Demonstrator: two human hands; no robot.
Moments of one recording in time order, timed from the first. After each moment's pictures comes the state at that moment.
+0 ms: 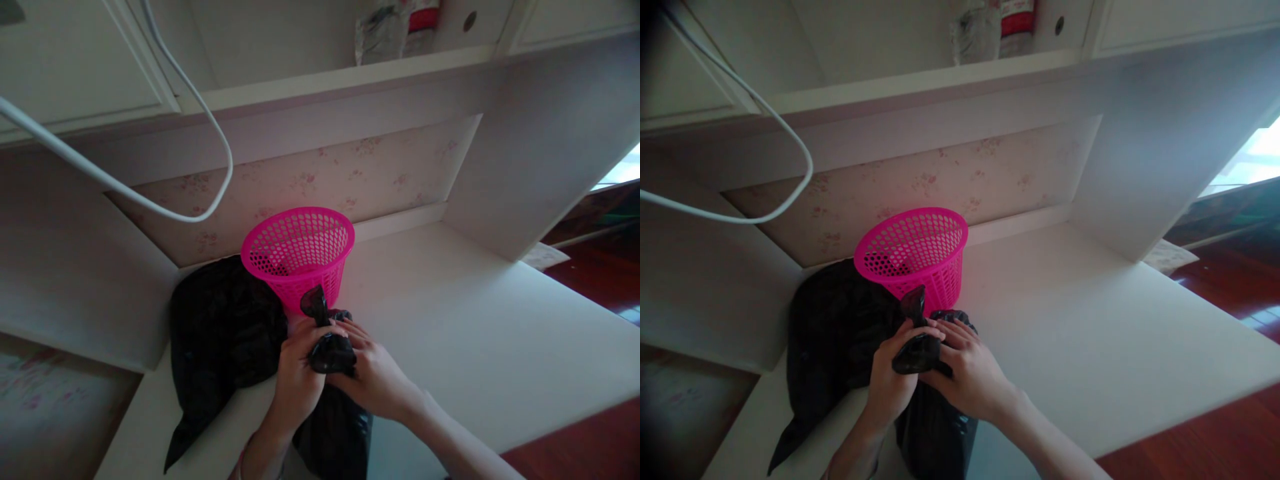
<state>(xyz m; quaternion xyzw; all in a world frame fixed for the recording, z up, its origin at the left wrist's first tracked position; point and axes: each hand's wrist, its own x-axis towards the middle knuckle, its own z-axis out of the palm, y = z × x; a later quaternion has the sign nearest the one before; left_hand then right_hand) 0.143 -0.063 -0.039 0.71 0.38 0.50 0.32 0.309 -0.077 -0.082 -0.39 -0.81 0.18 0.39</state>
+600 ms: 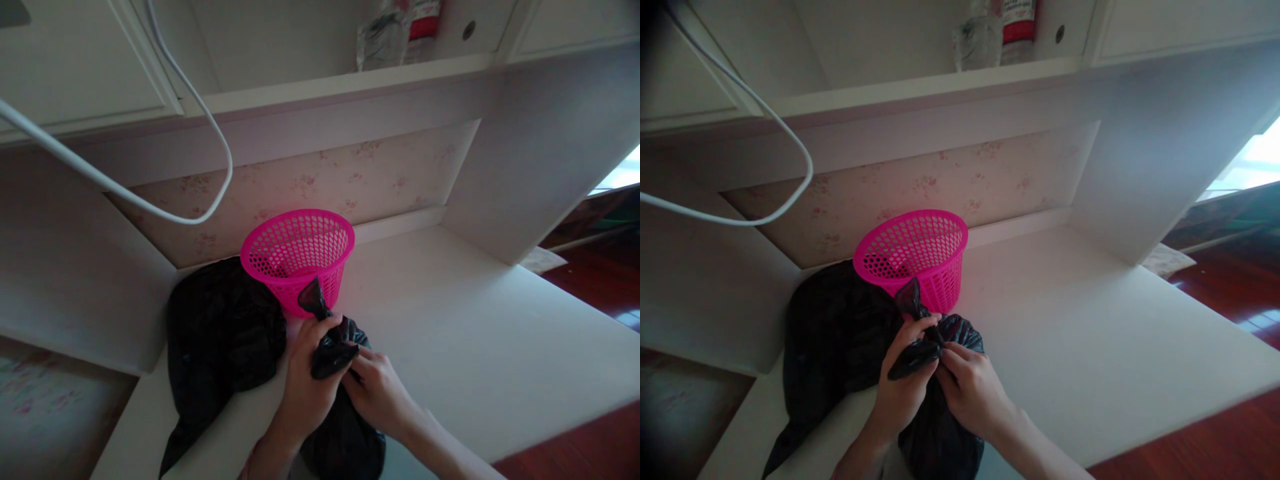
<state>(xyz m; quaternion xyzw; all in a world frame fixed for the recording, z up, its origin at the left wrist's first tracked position) 0.150 -0.069 -0.058 0.71 0.37 0.52 0.30 0.301 -0.090 -0.082 -0.44 -0.75 0.19 0.46</state>
